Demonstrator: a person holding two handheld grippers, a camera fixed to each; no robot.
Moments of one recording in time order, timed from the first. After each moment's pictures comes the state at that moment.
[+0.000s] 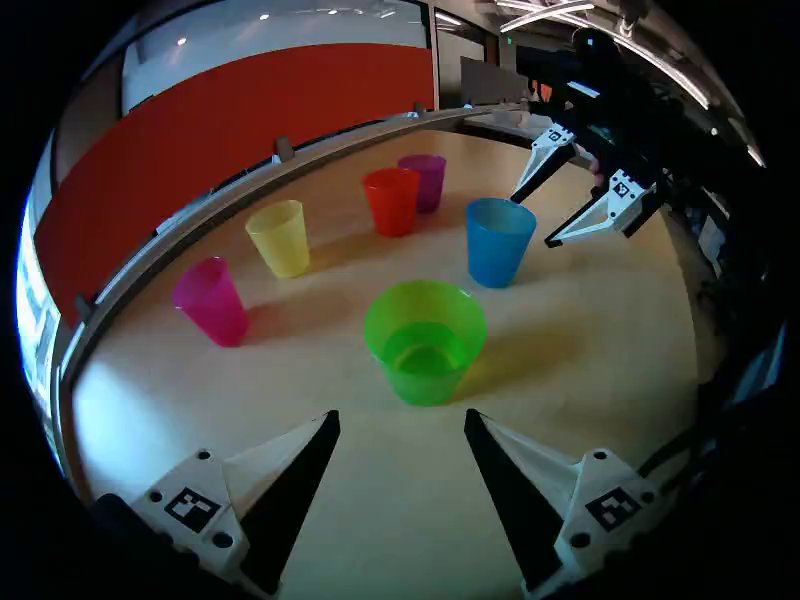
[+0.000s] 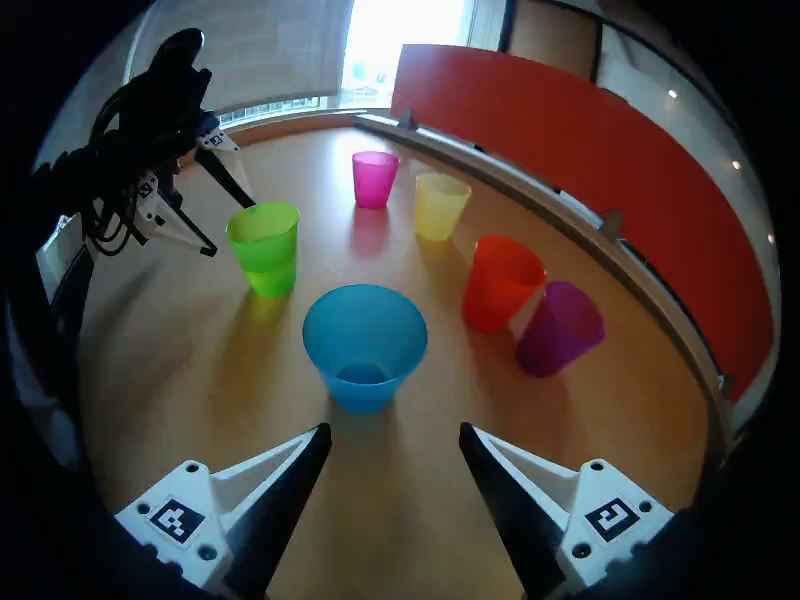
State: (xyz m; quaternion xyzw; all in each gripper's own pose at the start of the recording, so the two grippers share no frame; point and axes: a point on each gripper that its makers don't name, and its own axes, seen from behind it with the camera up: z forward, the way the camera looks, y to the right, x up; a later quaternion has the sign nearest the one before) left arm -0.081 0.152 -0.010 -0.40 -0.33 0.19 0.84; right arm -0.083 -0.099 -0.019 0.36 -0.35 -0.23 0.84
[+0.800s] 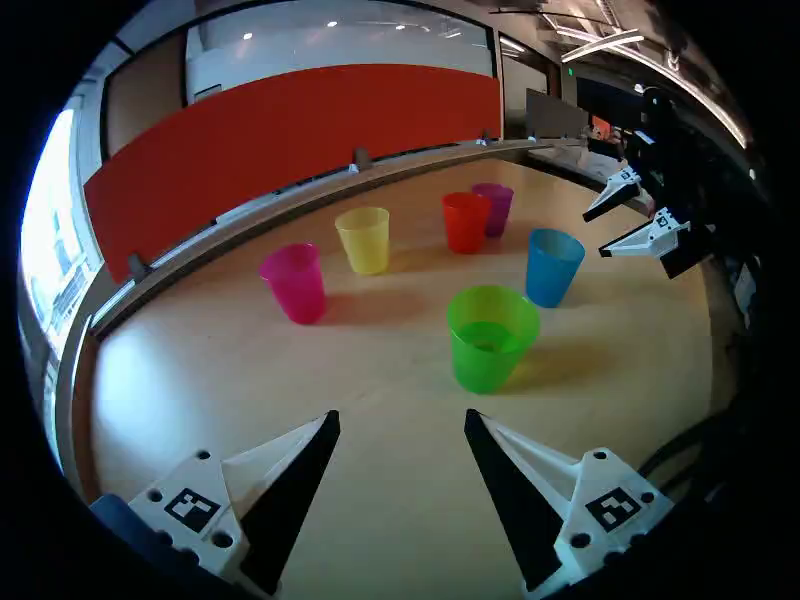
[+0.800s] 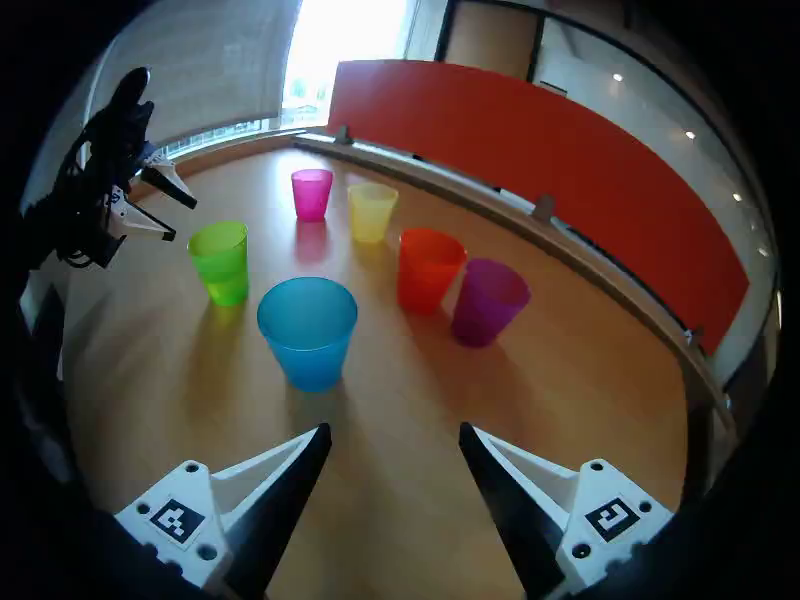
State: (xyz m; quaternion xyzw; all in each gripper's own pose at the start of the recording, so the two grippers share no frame) left arm -0.055 0.094 -0.004 -0.30 -0.30 0.14 0.89; right arm -0.068 -0.052 -0.025 0.27 -0.32 -0.19 0.89
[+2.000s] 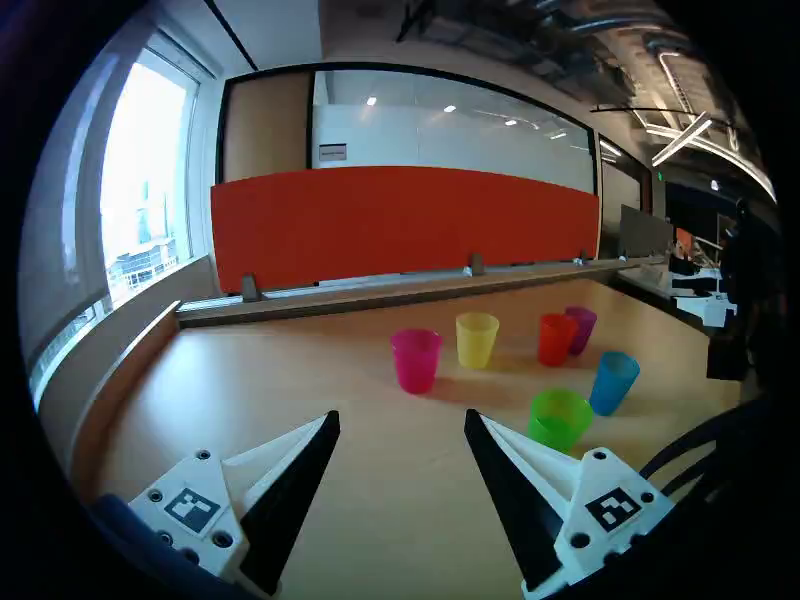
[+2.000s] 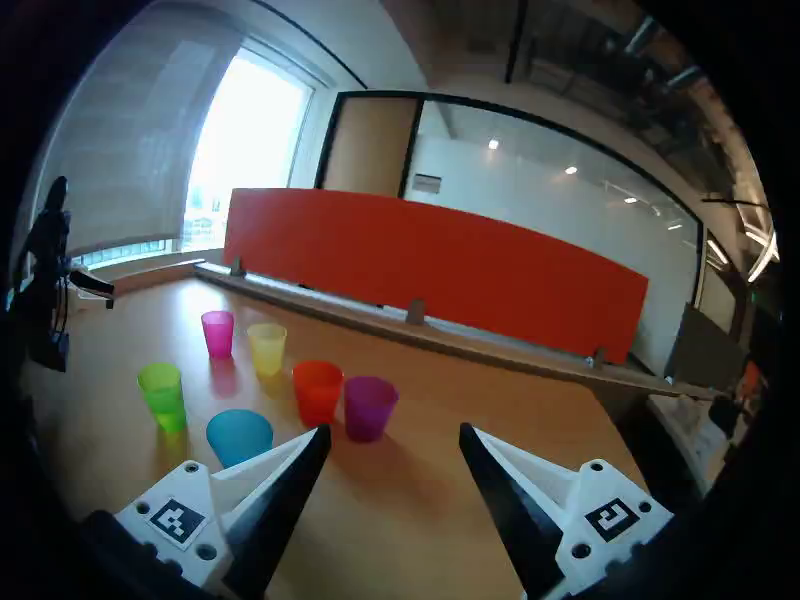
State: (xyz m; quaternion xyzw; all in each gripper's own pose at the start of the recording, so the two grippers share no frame) left arm 0.021 0.019 0.006 -0.14 -0.15 0.02 0.98; right arm 0.045 -0.014 -0.005 0.11 -0.12 -0.11 0.98
